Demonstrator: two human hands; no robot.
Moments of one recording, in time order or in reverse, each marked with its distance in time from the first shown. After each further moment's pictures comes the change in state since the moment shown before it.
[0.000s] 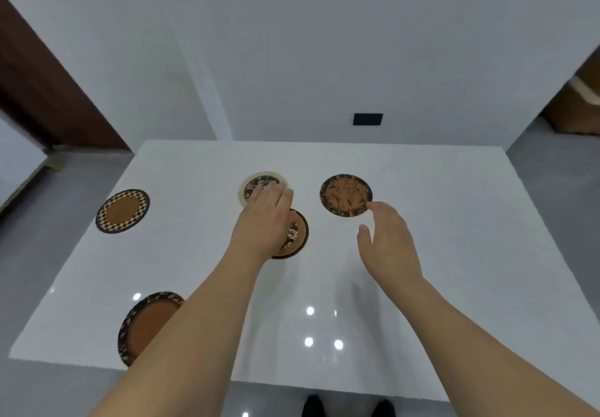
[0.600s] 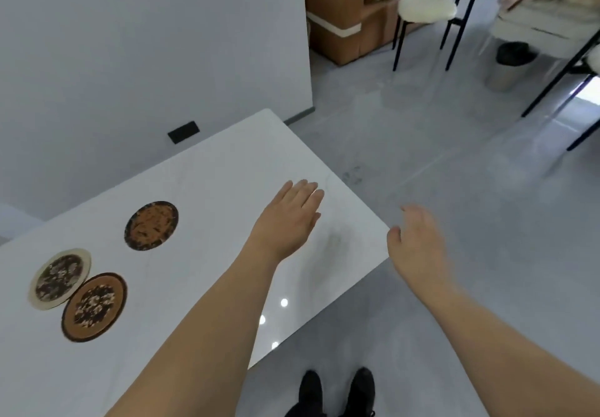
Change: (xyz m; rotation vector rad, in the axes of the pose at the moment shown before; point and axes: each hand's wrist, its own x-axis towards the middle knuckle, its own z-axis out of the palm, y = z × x) left_hand 0.041 0.429 0.037 -0.114 -0.067 0.847; right_hand -0.220 0.279 -0.228 -0.134 0.356 0.771
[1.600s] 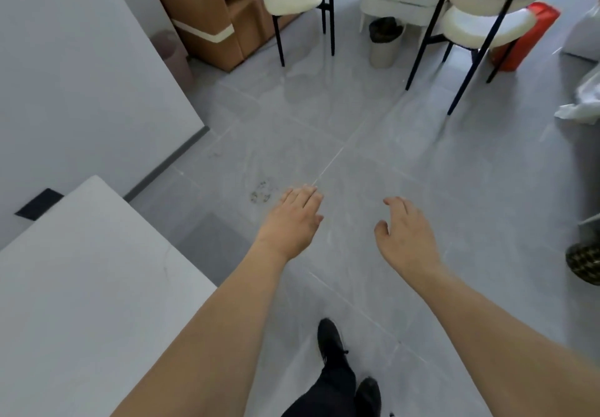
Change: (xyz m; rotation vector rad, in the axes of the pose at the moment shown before) left_hand 0.334 0.262 0.101 -0.114 -0.219 0.204; right_hand 0.186 0.290 -0.153 -0.054 -0.014 0.220
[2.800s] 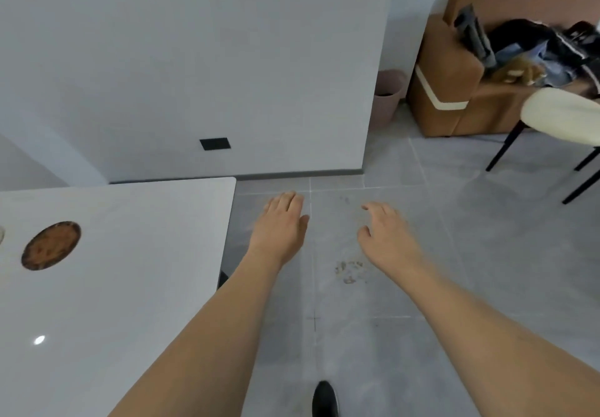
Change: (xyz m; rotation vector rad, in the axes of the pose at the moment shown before) left_hand 0.119 -0.276 -0.100 -0.096 0.345 -1.059; right_hand 0.378 -0.326 0.052 -0.106 -0.419 -0.930
